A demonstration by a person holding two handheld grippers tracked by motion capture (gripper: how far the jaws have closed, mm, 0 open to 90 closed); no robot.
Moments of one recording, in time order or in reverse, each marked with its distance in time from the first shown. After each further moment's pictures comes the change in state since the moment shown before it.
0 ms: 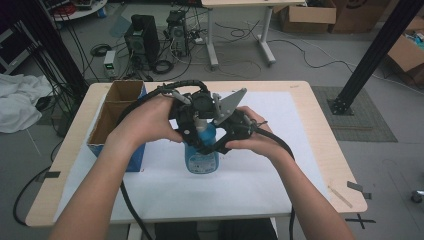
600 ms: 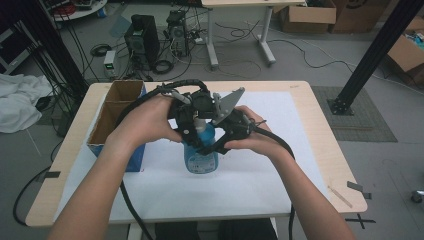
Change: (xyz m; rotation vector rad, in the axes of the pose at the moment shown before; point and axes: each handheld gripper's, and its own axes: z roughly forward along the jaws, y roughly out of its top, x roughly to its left) left arm -0.002 0.001 -0.005 0.019 0.005 -0.003; right arm 0.001 0.003 0.001 0.017 0.013 0.018
